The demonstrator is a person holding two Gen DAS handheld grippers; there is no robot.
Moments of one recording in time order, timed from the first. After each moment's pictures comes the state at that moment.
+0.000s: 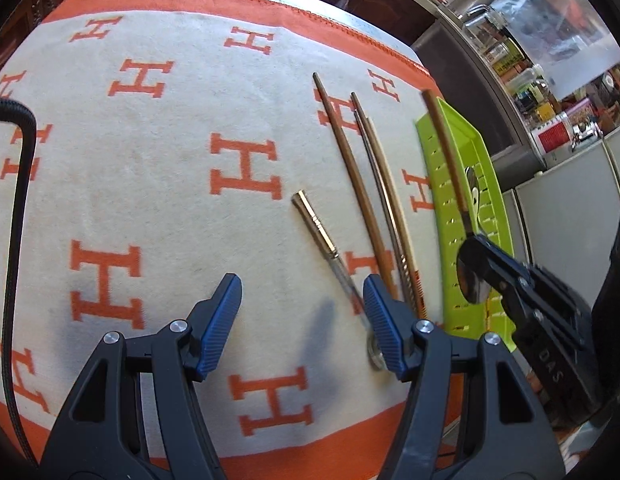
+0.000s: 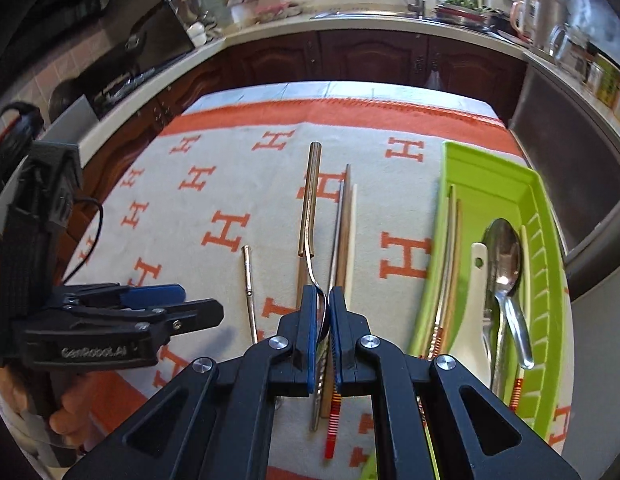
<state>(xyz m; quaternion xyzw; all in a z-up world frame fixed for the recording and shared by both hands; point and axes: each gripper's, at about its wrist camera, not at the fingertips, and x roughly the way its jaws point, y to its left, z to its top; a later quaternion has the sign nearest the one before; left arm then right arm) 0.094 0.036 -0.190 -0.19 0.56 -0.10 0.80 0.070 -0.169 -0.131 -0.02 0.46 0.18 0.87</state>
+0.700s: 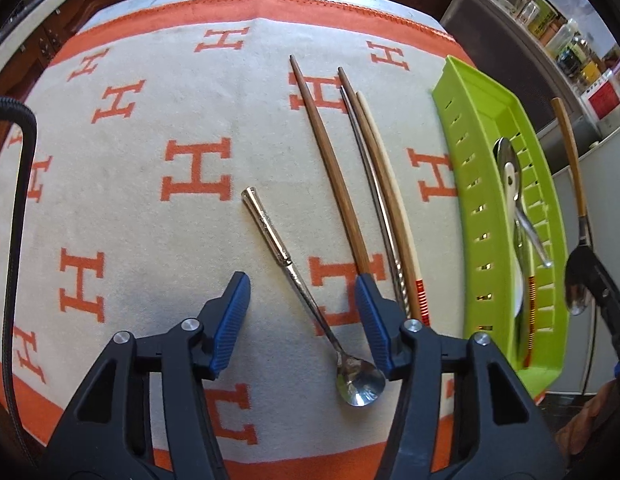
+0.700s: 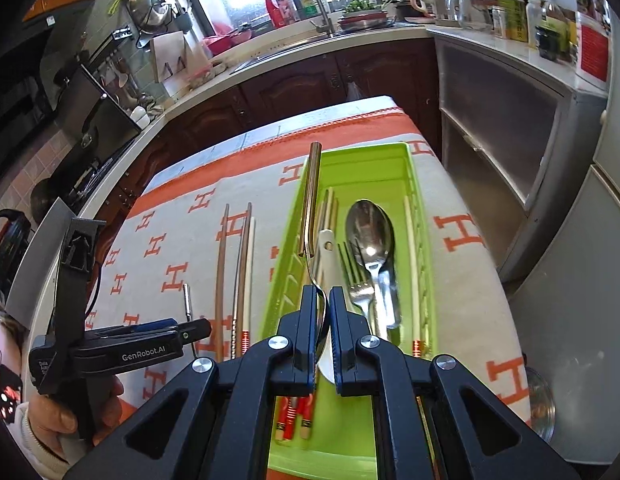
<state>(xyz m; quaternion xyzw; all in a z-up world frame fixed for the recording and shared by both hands) 0.103 -0.041 -0.193 -0.07 0.58 0.00 0.81 0.043 -0.311 -0.121 0.11 0.42 0.10 0.89</state>
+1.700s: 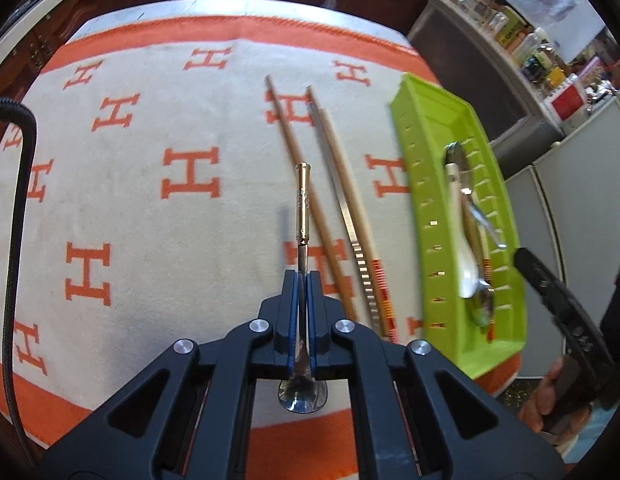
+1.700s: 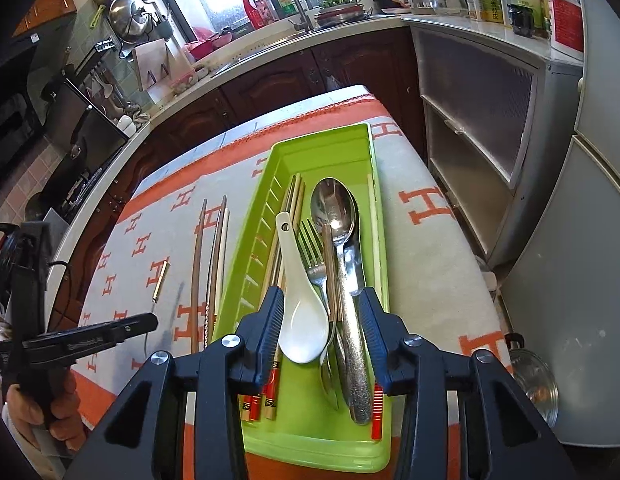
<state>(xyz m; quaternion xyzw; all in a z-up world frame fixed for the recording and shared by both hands) 0.076 -0.035 -0.154 -0.11 0.56 -0.07 0.82 0.031 -0.329 -0.147 0.14 0.43 0.08 0.89</state>
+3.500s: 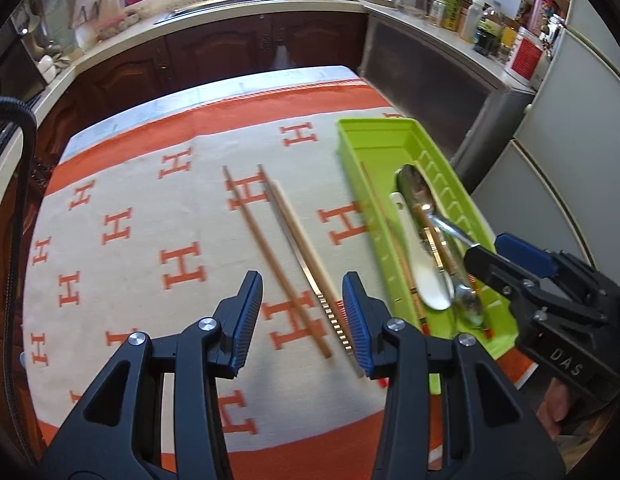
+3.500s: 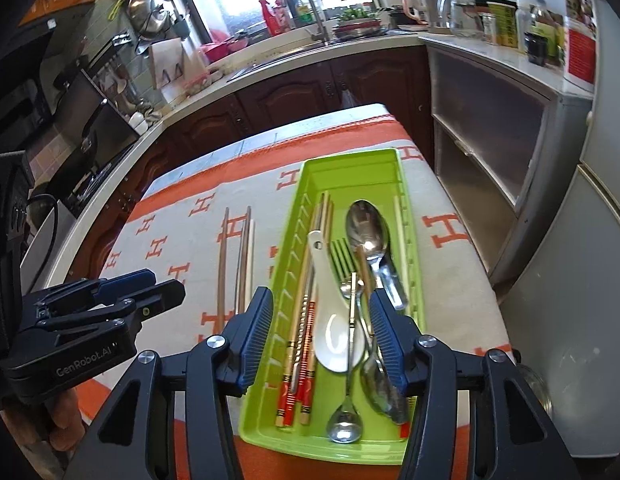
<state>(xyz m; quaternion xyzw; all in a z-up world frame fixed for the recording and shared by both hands) 0.073 -0.075 -0.103 0.03 0.48 -0.08 0.87 0.020 -0.290 -0.121 0.11 0.41 0.09 0.90</state>
